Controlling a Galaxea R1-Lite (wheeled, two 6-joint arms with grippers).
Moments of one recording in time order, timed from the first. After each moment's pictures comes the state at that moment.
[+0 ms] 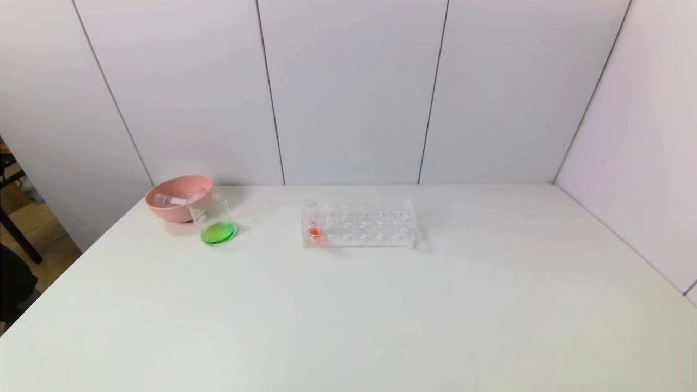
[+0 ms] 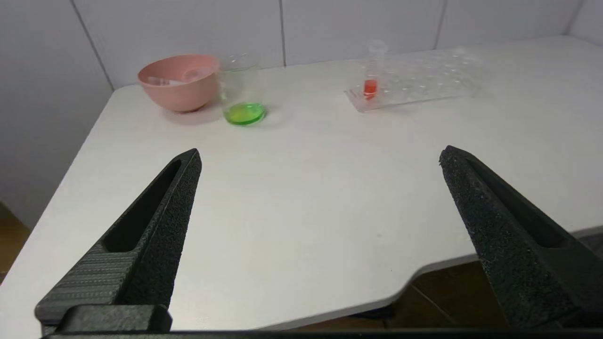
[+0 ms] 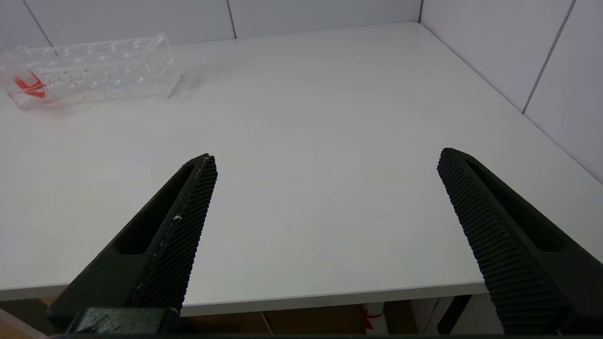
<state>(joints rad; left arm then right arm) 0.01 0.10 -0.33 0.16 -0.21 0.00 0.00 0.00 0.00 0.00 -0.04 0.09</state>
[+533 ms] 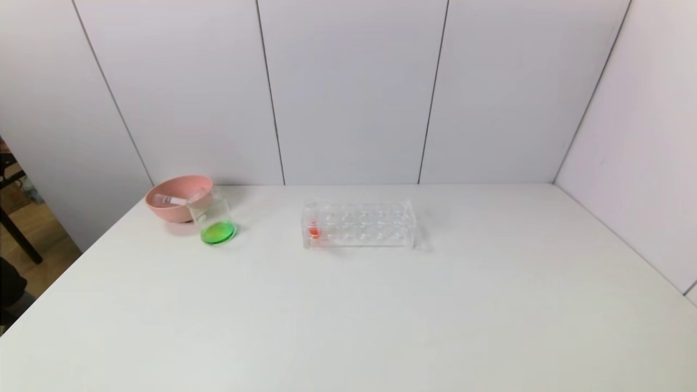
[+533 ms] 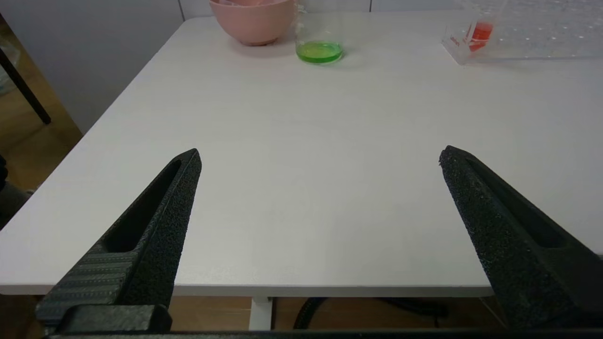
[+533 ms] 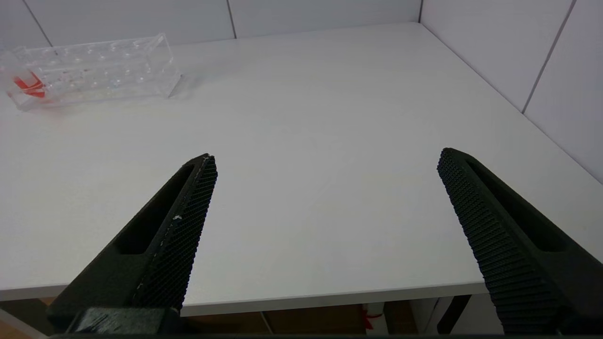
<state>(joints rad) 0.00 0.00 0.00 0.00 0.02 -0.01 0.00 0.00 0.00 0.00 -0.04 0.09</state>
